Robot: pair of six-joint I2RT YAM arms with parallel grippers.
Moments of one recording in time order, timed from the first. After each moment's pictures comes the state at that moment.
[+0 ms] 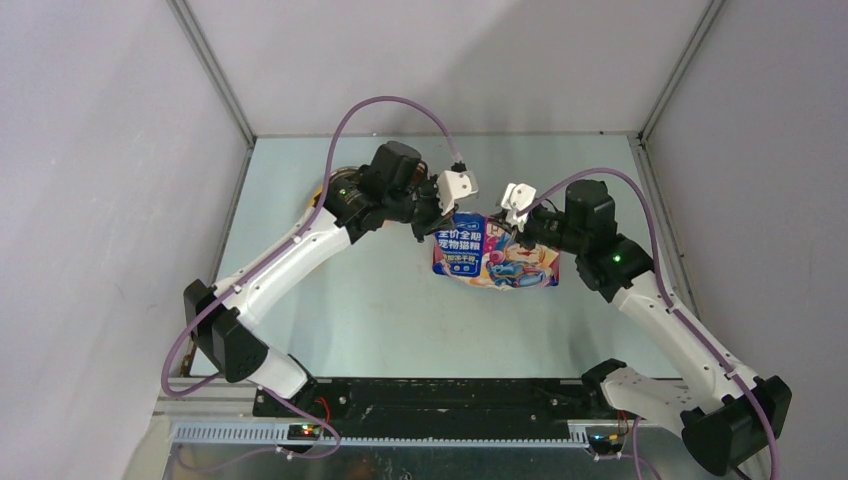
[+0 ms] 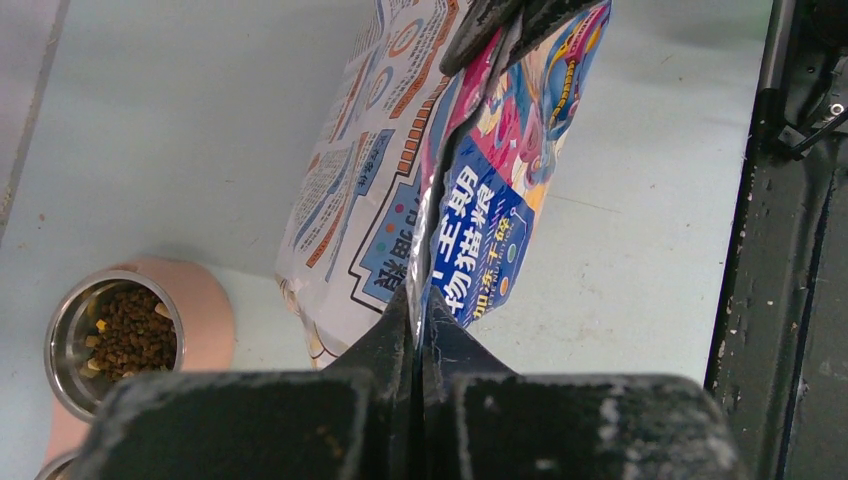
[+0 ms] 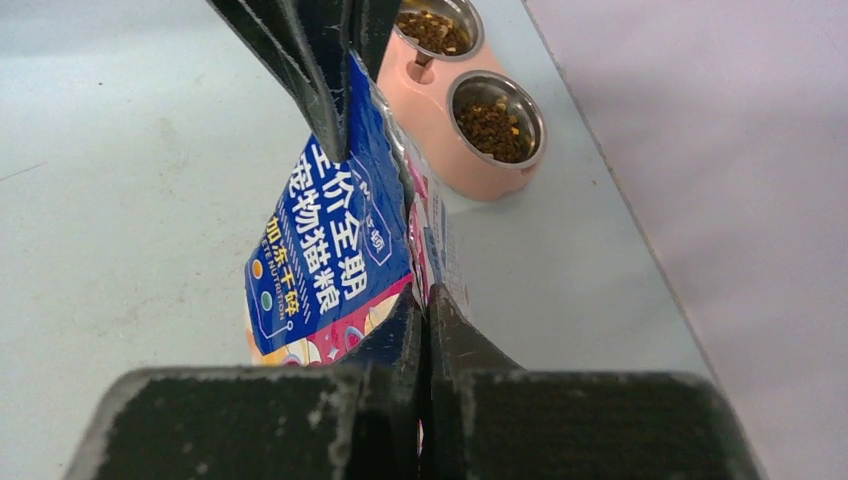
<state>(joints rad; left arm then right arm) -0.72 1.51 1.52 -0.68 0.45 0.47 0.47 1.04 0.97 -0.25 -0.55 -0.58</state>
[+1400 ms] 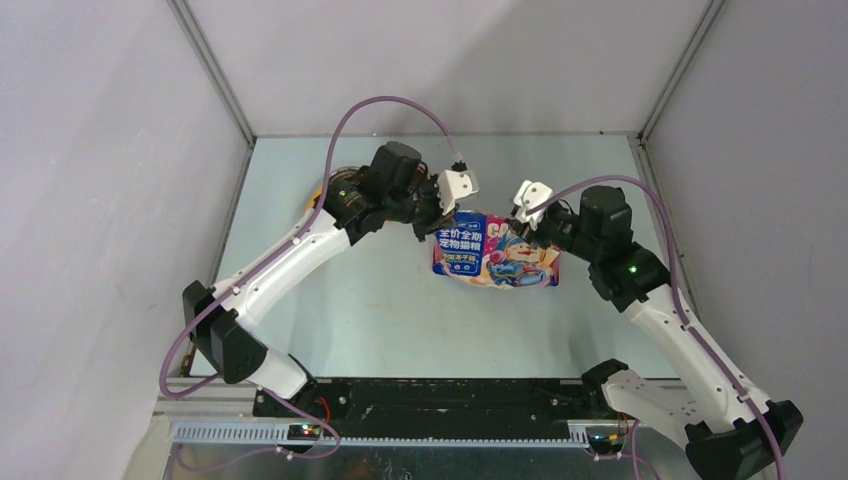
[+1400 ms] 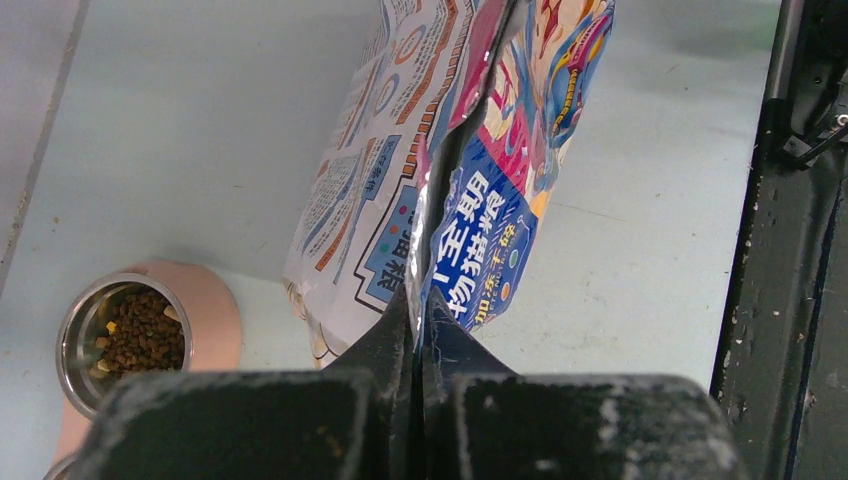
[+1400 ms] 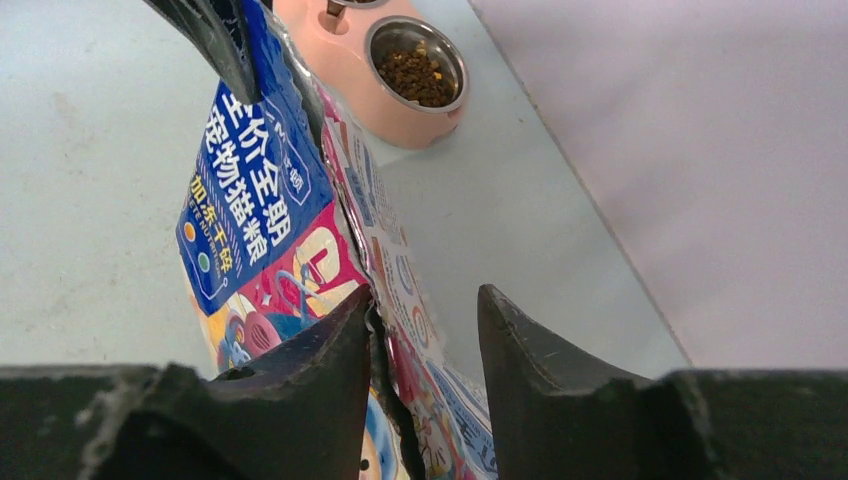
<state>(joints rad) -0.73 1.50 1.51 -0.65 0.43 0.46 0.45 0.96 0.97 -0.30 -0.37 -0.56</state>
